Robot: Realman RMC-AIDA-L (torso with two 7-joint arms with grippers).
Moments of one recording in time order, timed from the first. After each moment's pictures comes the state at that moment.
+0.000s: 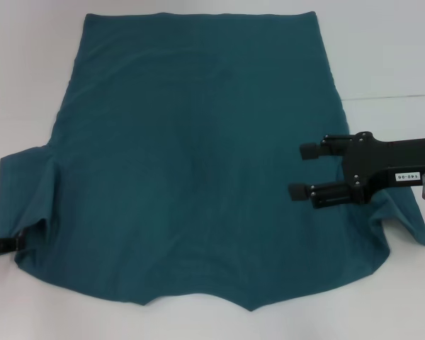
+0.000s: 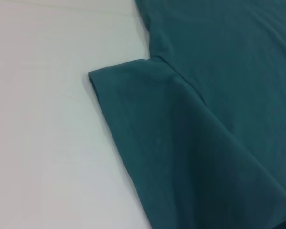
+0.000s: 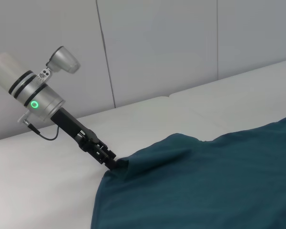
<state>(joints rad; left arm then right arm) -0.47 -2.07 0.65 0.91 2.50 1.18 -2.19 0.59 2.05 -0.66 -0.94 -2.09 -1.67 1.56</state>
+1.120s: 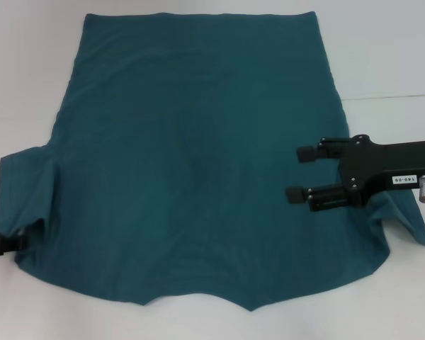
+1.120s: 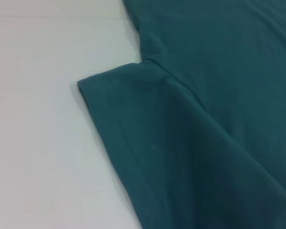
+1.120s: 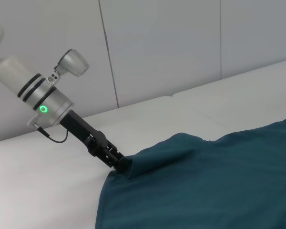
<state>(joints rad) -0.48 -2.09 0.70 0.91 2.53 1.11 -2.17 0.59 2.06 -0.67 -0.94 -2.09 -1.67 1.56</state>
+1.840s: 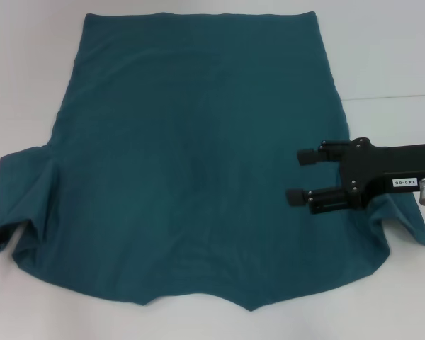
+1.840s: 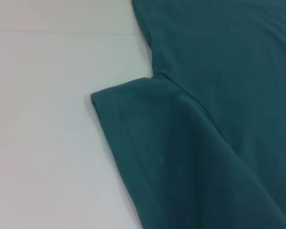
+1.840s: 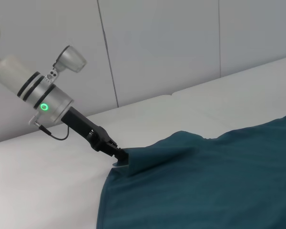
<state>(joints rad) -0.47 -2.12 0.68 0.95 2.53 1.08 -2.17 0.58 2.06 -0.67 -0.94 -2.09 -1.67 1.56</state>
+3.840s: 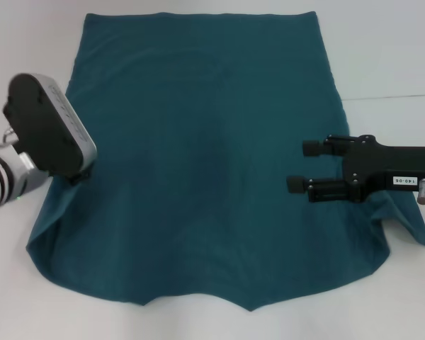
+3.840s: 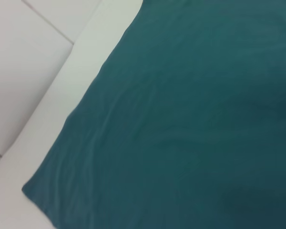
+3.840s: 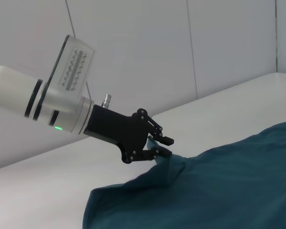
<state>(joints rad) -0.40 -2.17 1.45 1.20 2.67 0.56 -1.87 0.55 2.08 -0.61 -0.90 -2.04 -1.63 1.53</state>
